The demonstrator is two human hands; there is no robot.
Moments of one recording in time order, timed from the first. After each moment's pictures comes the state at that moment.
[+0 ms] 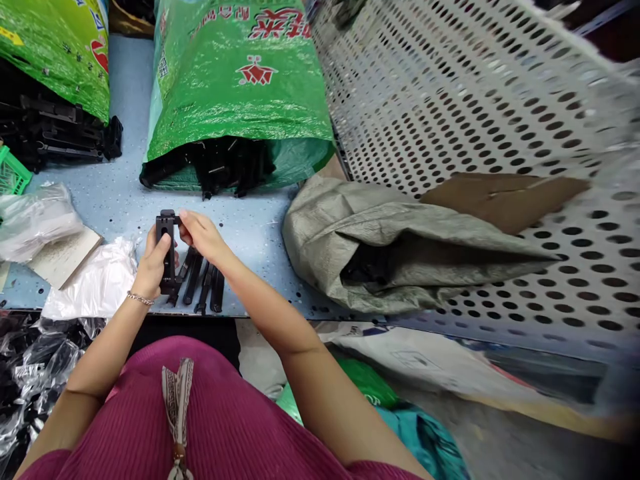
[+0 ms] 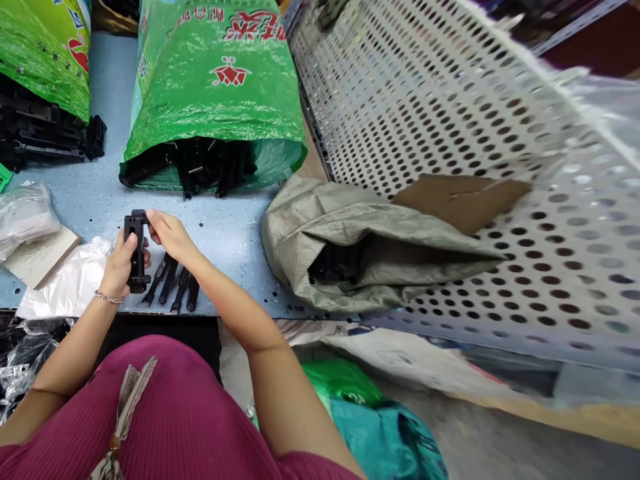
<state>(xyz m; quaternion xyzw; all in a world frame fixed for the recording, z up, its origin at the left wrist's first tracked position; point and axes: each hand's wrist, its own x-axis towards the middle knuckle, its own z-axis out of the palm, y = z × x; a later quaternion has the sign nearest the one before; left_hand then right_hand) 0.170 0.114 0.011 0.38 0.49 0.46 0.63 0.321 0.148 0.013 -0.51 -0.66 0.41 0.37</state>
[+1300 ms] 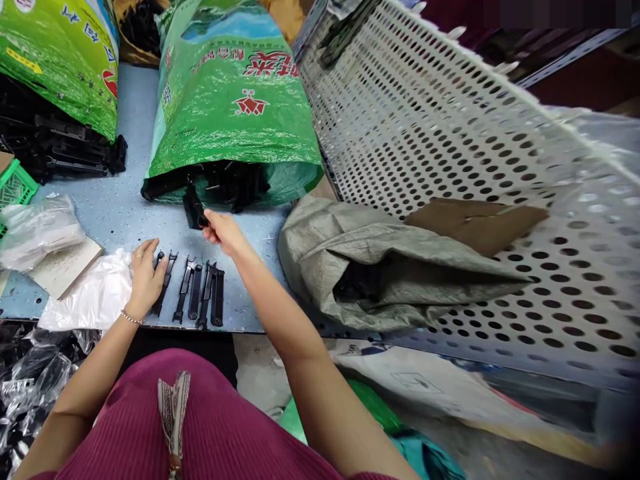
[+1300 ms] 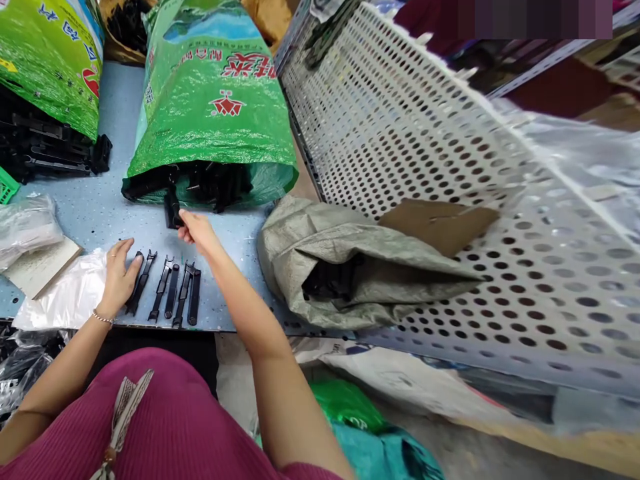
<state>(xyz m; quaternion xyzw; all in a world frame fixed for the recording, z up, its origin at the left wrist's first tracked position) 0.154 0.121 -0.040 0.63 0.56 0.41 0.34 0.365 0.195 -0.005 -0.70 -0.51 0.42 0.26</state>
